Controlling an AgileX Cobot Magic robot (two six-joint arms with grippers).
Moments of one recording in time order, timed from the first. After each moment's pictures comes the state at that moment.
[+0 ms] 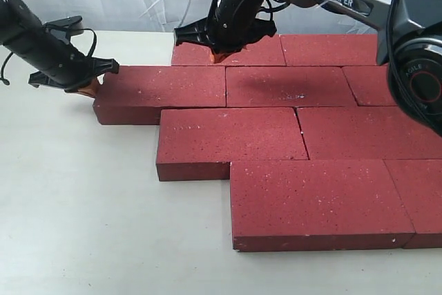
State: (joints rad) left arm -0.03 2.18 -1.47 -0.53 0.64 0.35; right arm 0.54 2.32 -2.07 0.00 0.94 0.22
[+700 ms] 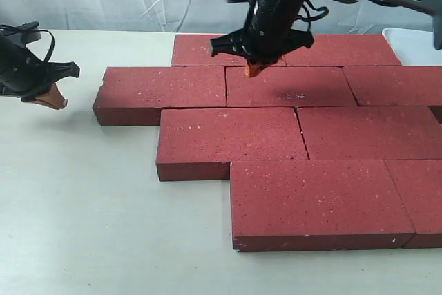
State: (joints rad) left arm 0.11 2.08 -1.36 -0.46 0.72 0.29; right arm 0.45 2.17 -1.80 0.01 0.93 0.19
